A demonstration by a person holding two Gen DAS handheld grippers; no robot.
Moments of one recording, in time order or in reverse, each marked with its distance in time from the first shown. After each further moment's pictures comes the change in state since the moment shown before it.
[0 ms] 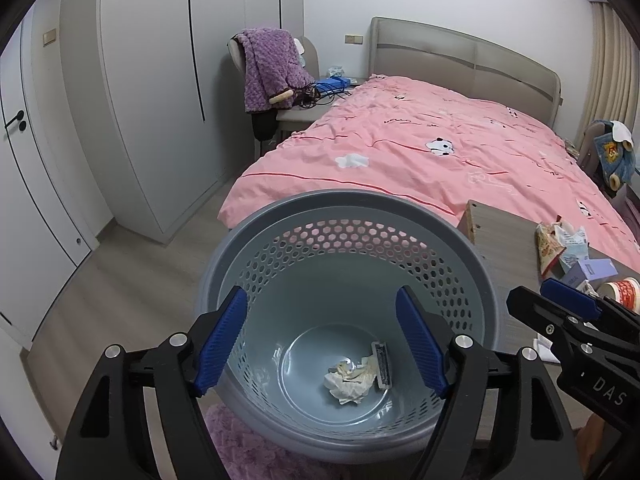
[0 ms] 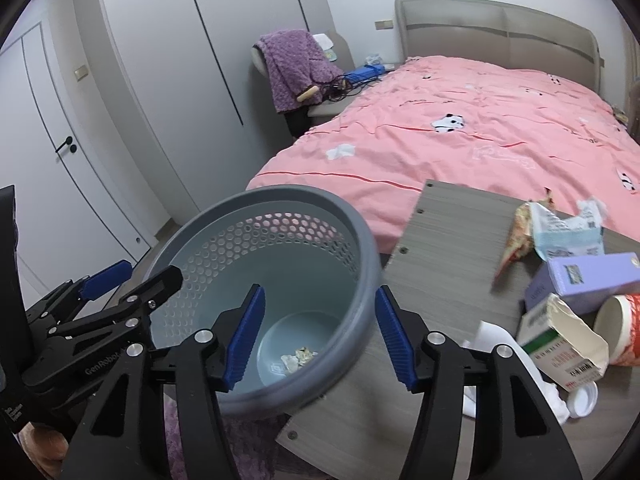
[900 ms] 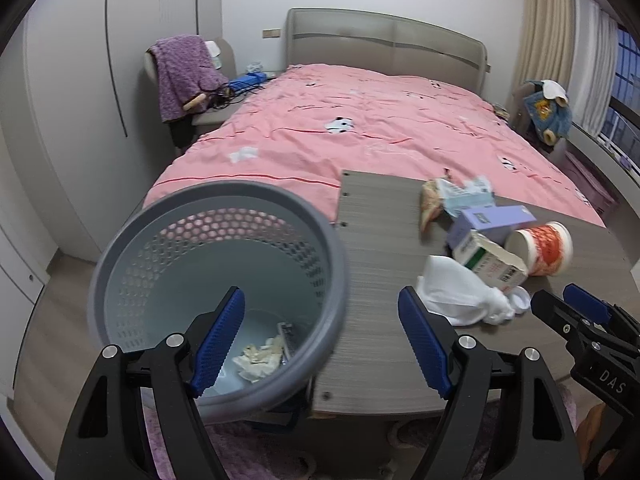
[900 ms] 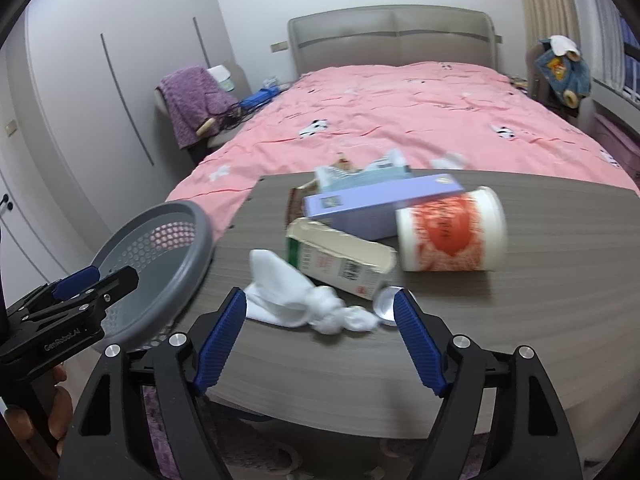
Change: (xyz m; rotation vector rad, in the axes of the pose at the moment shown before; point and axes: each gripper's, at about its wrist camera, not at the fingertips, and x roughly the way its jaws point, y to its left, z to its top) left arm -0.032 -0.103 -0.026 0.164 0.029 -0.218; right arm -0.103 -0.105 -0.065 0.200 -0.094 -0.280
